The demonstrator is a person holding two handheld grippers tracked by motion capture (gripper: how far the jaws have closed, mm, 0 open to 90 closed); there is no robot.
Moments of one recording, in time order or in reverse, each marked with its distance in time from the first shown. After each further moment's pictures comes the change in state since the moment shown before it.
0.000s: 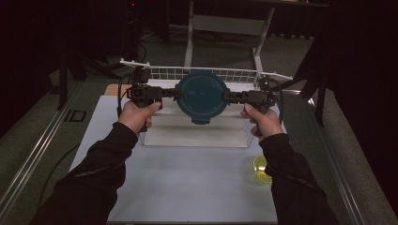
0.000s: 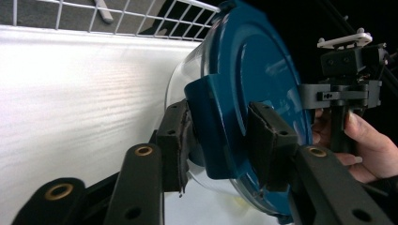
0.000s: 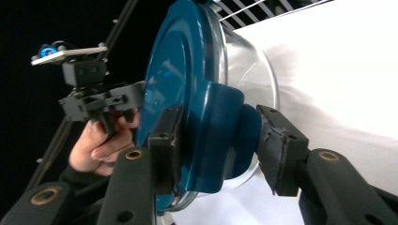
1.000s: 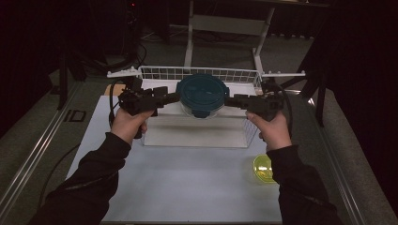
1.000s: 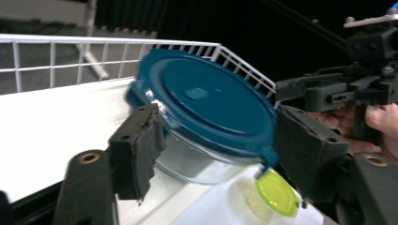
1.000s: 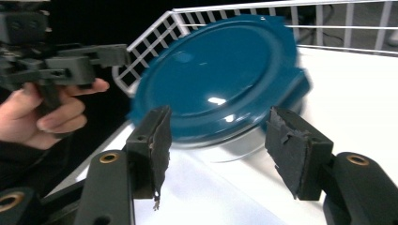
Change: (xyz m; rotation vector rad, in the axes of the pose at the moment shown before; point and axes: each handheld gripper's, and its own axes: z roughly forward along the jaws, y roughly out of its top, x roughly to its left) left arm -0.020 -0.029 -0.031 -0.162 -0.034 0.296; right arm 0.068 -0.027 -0.019 -0.026 -0.260 -0.386
